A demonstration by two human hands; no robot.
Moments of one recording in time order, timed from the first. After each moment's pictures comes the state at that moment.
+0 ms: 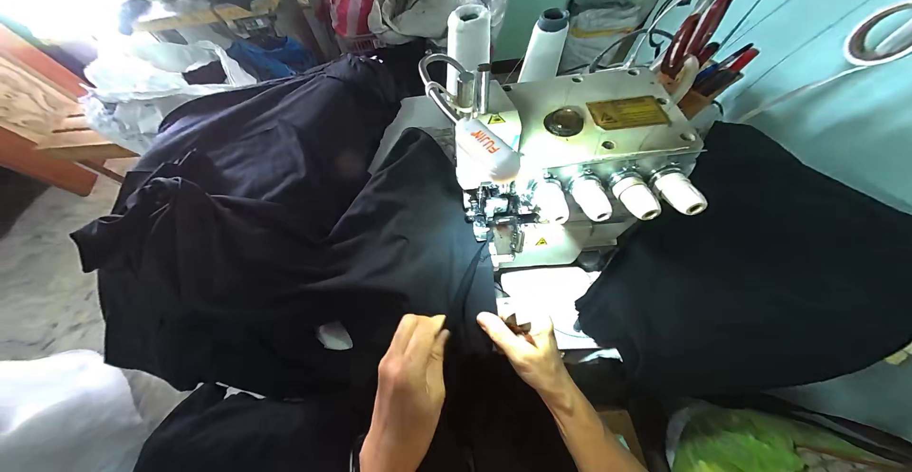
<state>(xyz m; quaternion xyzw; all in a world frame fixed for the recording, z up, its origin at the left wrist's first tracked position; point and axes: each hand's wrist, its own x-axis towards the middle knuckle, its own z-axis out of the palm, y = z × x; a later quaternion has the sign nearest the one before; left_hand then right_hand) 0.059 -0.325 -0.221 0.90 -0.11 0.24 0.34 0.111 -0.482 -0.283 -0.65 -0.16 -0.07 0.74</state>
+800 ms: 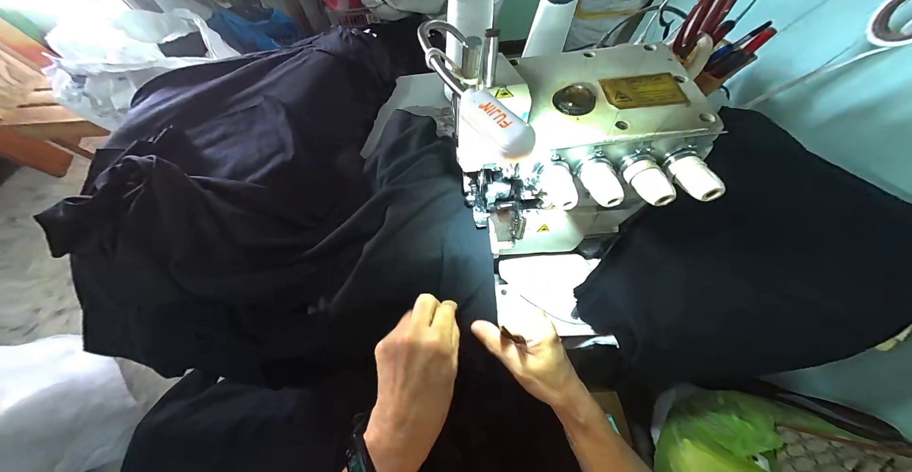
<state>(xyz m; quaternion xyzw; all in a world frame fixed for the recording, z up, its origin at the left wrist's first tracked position) 0.069 -0.340 -0.213 0.96 -0.08 0.20 0.16 0.094 -0.491 -0.268 -0.72 -0.24 -0.09 0.65</state>
